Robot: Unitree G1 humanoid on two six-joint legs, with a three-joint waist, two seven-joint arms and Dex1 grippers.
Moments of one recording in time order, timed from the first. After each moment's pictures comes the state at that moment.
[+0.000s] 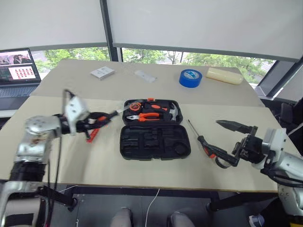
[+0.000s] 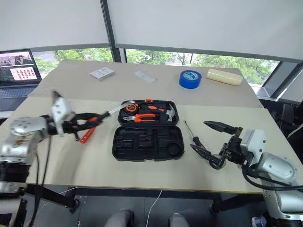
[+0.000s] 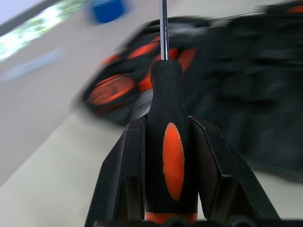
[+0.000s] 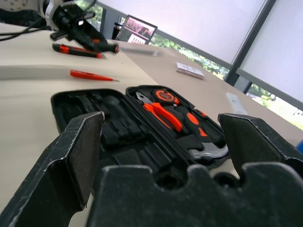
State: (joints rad) left arm -0.61 0.74 -0.06 0.29 -0.25 0.01 -1.21; right arm -0.04 -0.74 -0.29 -0.25 0.61 -0.02 1.02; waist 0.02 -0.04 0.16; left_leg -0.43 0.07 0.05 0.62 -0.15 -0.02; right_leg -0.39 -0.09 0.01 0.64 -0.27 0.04
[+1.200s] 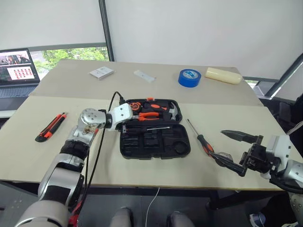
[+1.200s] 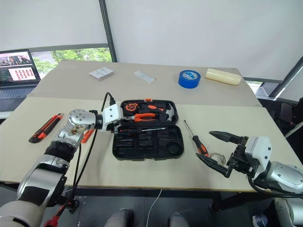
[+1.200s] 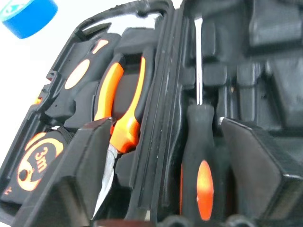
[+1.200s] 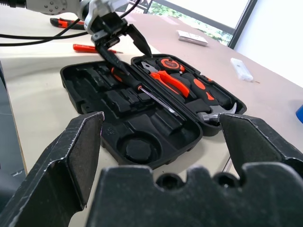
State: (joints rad) left arm -0.86 0.47 -0.15 0.68 -0.06 -0.06 -1.12; right arm 0.13 -0.74 -0.37 -0.36 0.61 0.06 1.00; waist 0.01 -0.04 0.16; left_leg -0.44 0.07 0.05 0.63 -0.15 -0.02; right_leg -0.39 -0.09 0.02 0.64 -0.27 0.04
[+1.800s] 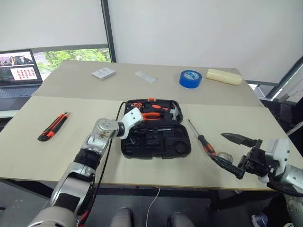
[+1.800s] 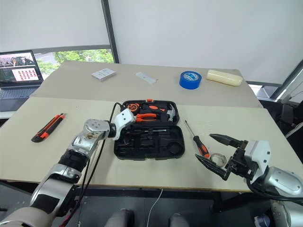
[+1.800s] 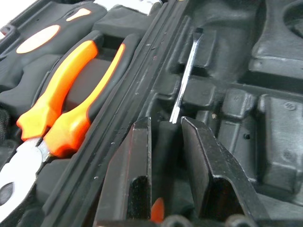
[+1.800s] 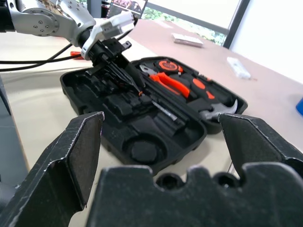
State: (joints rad) left arm -0.75 0.39 -0.20 0.49 -0.01 0.20 -1.00; right arm 0.19 -0.68 -0.37 -0.38 0.61 0.07 0.95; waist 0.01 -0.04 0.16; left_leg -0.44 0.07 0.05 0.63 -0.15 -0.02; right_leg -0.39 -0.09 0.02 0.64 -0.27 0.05
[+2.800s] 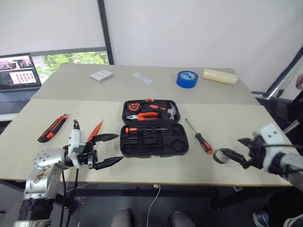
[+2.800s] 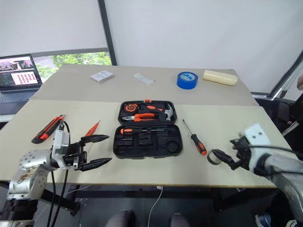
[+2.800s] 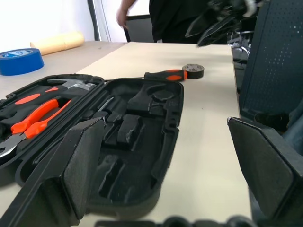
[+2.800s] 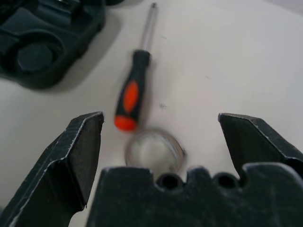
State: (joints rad) left arm -0.17 0.60 0.17 0.00 -0.53 0.06 -1.35; right arm -0.20 -0.93 -0.19 -0.36 0.59 0.99 0.52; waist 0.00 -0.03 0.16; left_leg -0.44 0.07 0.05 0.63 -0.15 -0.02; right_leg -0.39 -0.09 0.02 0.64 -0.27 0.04
